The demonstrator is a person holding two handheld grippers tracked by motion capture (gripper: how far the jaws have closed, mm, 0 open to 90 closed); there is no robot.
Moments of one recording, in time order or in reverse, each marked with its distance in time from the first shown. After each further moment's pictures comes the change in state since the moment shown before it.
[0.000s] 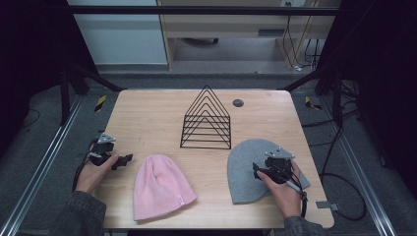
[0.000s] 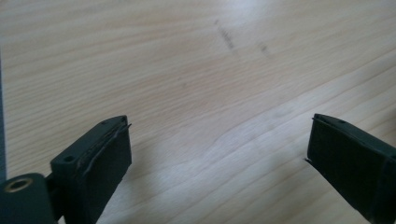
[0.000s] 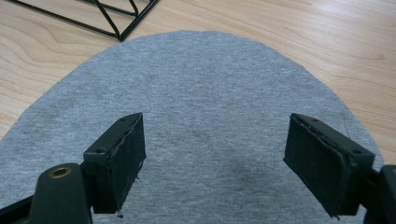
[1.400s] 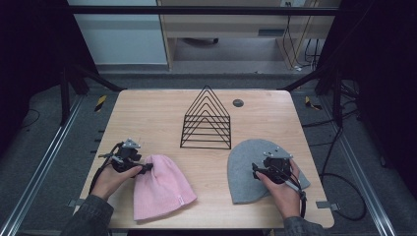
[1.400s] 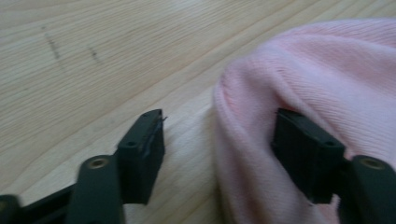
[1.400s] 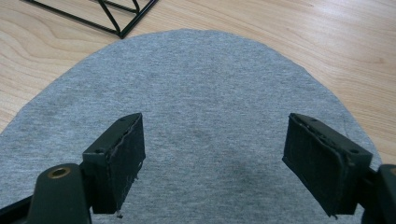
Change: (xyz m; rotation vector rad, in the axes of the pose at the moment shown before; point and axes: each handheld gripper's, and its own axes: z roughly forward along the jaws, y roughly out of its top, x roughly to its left) left arm -0.082 0.018 0.003 0.142 -0.160 0.118; right arm 0.003 0.001 0.001 0.009 -0.010 -0.021
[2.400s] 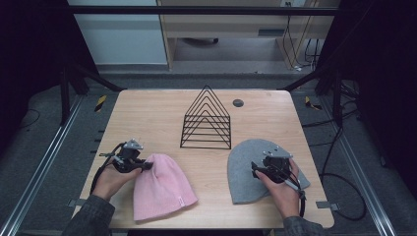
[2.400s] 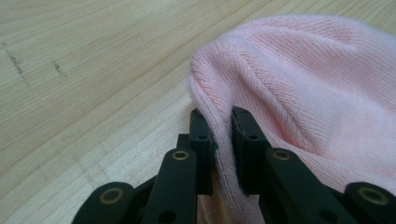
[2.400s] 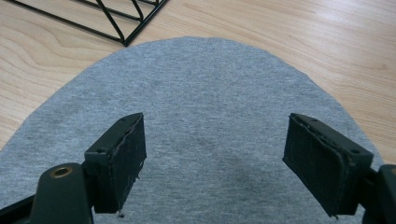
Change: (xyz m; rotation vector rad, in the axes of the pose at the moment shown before) left arm -0.011 0.008 -0.013 0.020 -0.069 0.053; right arm 0.001 0.002 0.001 -0.019 0.010 0.008
